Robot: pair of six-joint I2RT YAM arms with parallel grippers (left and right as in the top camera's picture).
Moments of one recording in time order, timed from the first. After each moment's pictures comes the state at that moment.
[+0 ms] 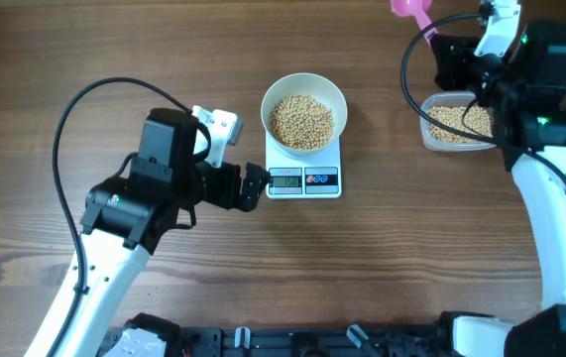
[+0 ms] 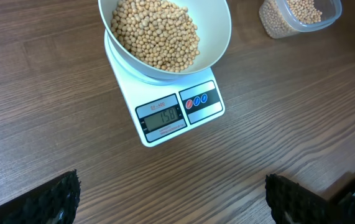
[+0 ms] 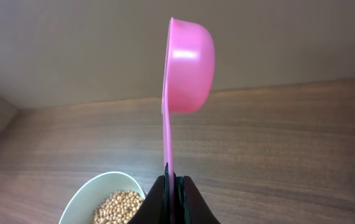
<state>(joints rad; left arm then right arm) -0.34 1.15 1.06 -0.83 0.31 -0.11 -0.07 1.46 1.23 -0.24 -0.46 0.20</state>
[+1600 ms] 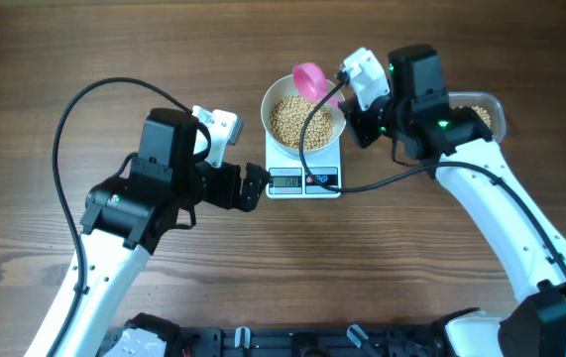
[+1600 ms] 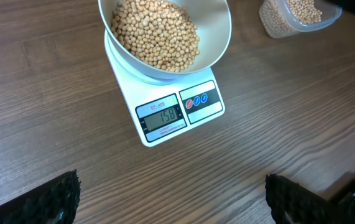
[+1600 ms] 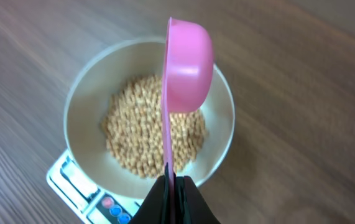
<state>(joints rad) -0.34 1.15 1.06 -0.83 0.31 -0.11 0.32 1.54 1.23 -0.54 -0.24 -0.28</state>
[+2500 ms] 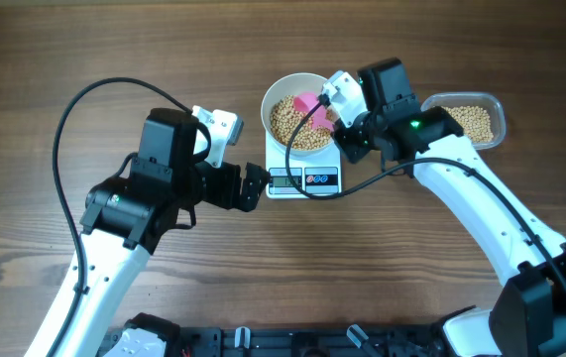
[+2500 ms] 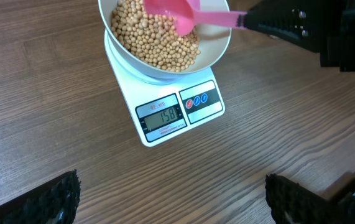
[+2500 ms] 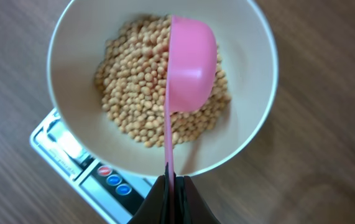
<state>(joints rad) -0.34 1.15 1.06 -0.83 0.31 -0.11 0.40 1.61 1.23 -0.62 -0.15 -0.32</state>
